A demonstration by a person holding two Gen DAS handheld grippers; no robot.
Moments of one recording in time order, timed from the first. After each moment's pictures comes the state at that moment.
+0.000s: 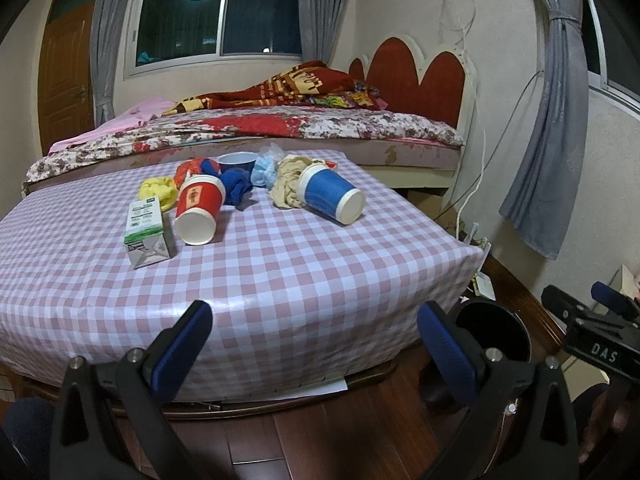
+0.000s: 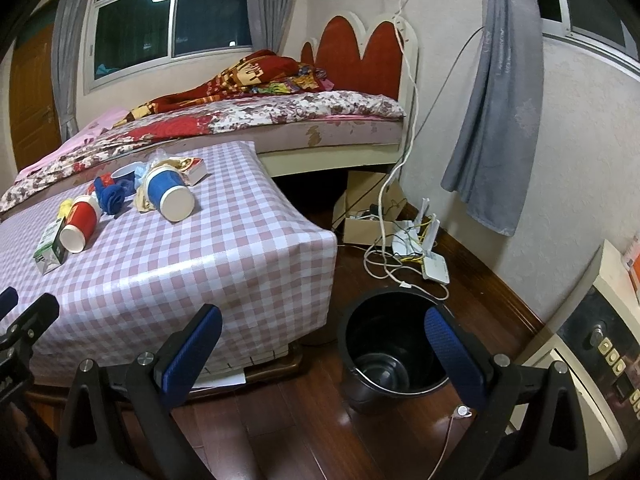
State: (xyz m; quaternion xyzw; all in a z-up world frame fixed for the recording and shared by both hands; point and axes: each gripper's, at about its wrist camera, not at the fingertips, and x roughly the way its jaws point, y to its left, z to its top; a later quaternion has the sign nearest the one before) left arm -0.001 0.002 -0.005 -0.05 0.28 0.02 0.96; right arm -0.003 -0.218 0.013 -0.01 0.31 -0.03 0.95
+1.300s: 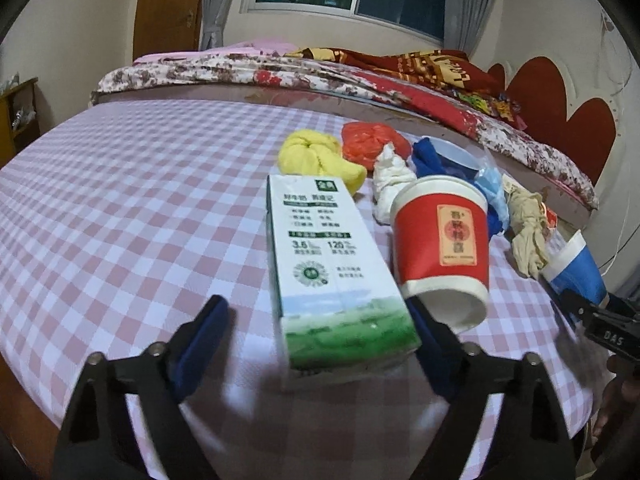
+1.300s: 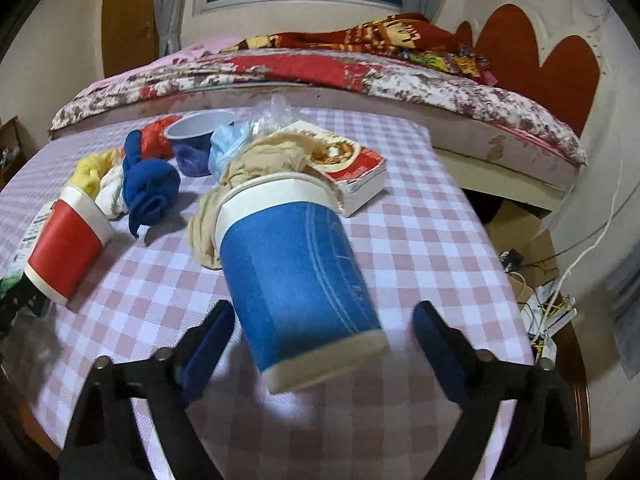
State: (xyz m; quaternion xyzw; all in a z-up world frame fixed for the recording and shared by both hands) left arm 0.128 0.199 -0.061 -0.16 0.33 0.19 0.91; right arm 0.246 -0.043 -0.038 -0.12 0.37 0.17 0.90
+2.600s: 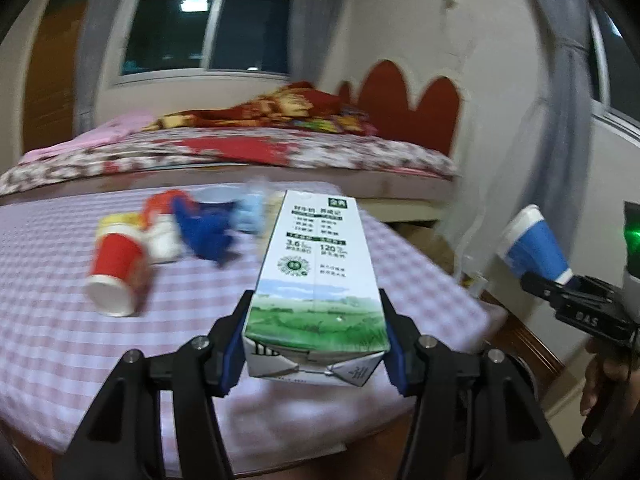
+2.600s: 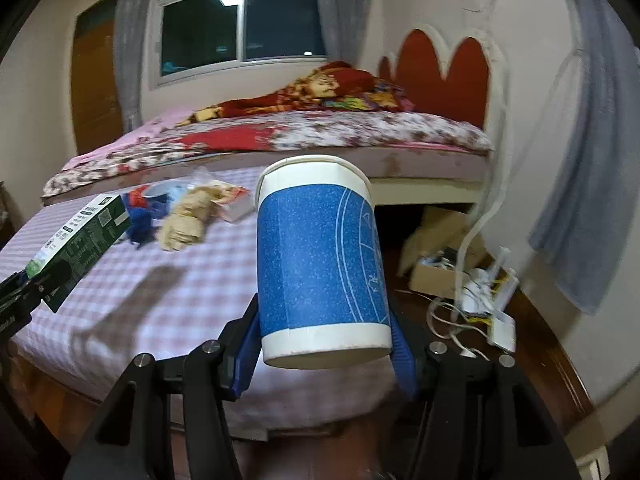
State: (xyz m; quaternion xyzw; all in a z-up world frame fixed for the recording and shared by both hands) left arm 0.090 0.030 -0.003 -0.07 0.23 -0.05 0.97; right arm 0.118 -0.229 0.012 -0.04 0.28 0.09 0.96
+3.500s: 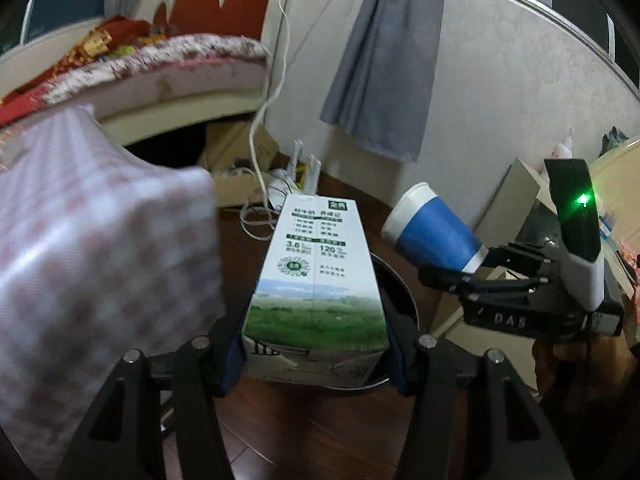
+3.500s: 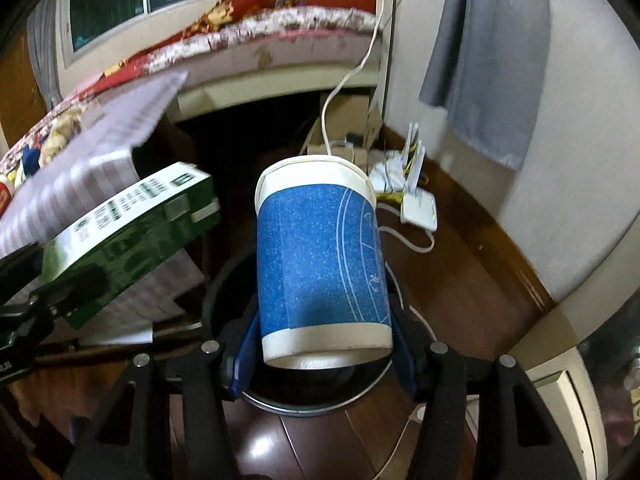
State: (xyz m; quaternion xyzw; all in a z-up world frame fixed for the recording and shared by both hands) left arm 0.096 -0.233 -0.085 0.01 0.36 -0.31 0.88; right arm 0.086 -0.419 -0.105 0.00 0.42 0.00 0.91
